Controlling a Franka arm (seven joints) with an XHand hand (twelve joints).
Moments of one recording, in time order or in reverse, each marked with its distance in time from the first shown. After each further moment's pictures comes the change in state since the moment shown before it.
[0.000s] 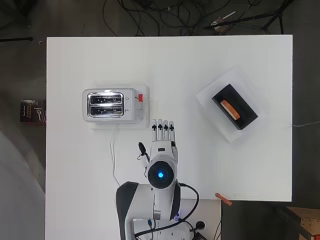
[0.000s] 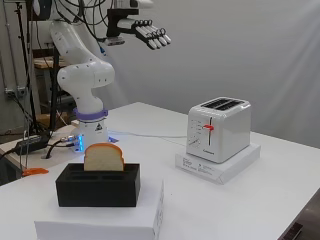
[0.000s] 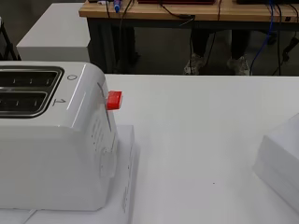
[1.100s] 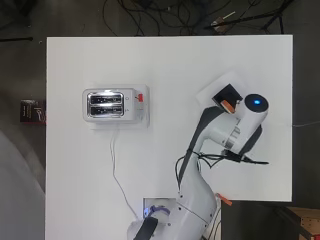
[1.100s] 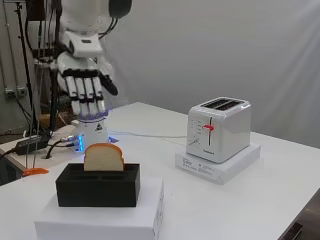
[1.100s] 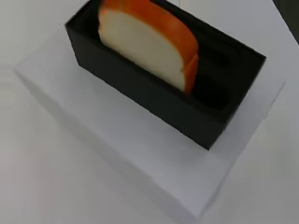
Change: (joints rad) arm 0.018 0.802 -0.539 0.573 -0.174 -0.113 -0.157
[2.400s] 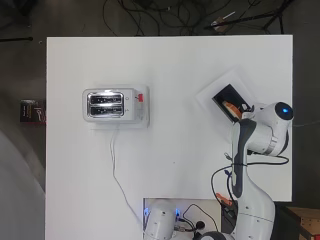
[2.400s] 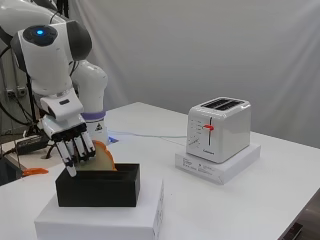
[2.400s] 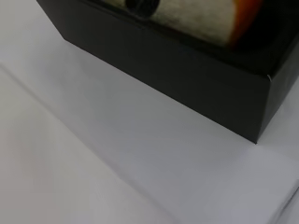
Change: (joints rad) arm 1.366 -0.736 -1.233 0.014 -0.382 0.085 0.158
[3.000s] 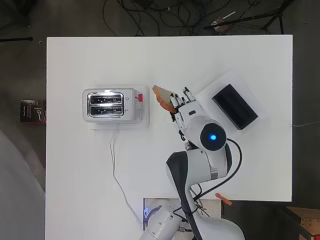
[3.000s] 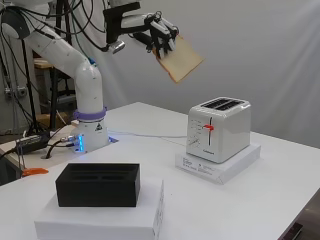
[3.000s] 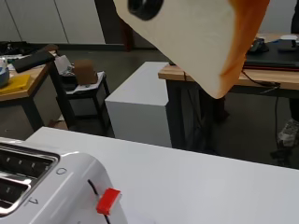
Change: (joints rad) arm -0.342 -0.086 0.868 -0.245 0.107 0.107 -0.084
